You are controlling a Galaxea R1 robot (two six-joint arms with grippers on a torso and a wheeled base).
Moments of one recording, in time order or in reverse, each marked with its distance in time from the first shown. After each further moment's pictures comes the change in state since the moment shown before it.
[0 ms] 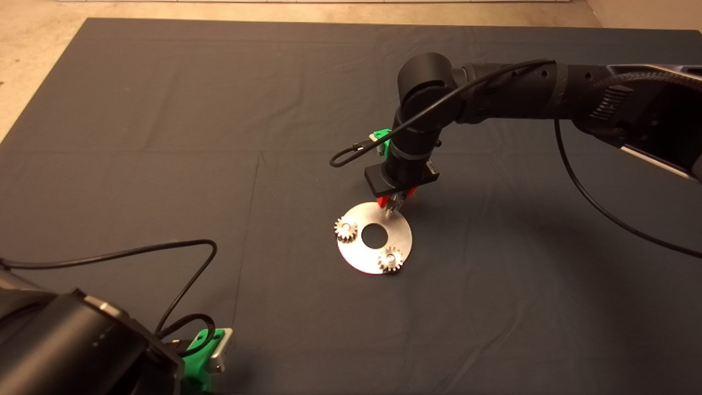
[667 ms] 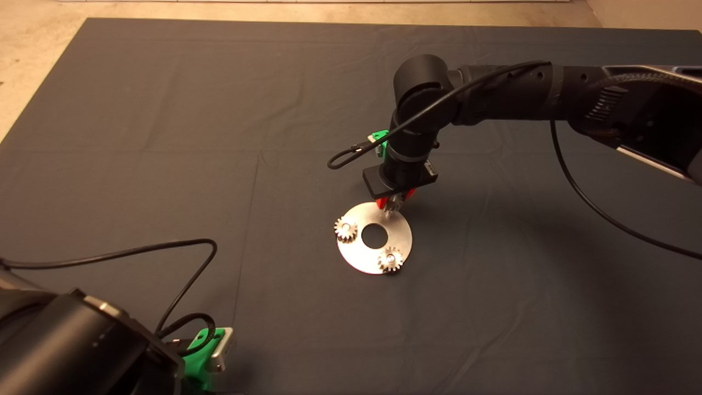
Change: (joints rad) left arm 0.000 0.000 0.000 0.004 0.000 0.000; right arm -0.002 0.009 0.002 0.006 -0.009 0.018
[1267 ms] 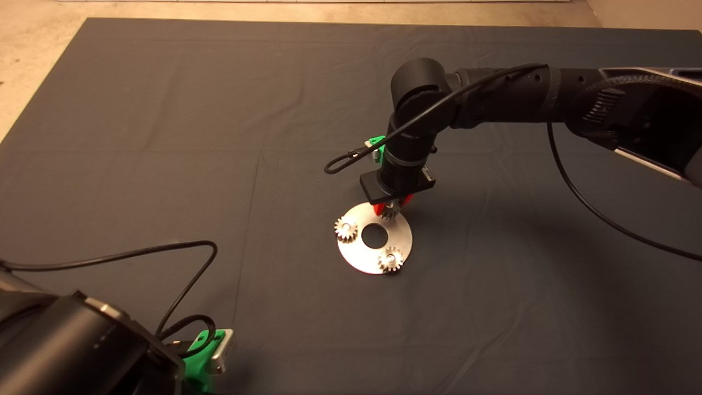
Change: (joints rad) left arm 0.008 0.000 0.000 0.003 0.000 0.000; right arm -0.004 0.005 0.012 0.028 0.004 0.007
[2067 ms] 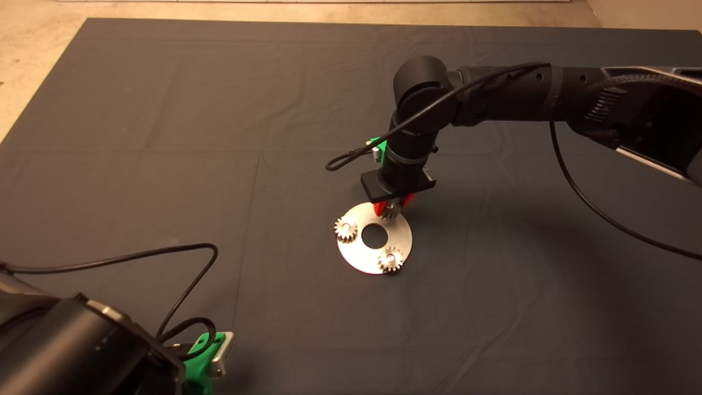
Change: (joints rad) left arm 0.011 0.000 0.000 0.000 0.000 0.000; right arm 0.002 -0.006 -0.022 0.019 0.011 -0.020
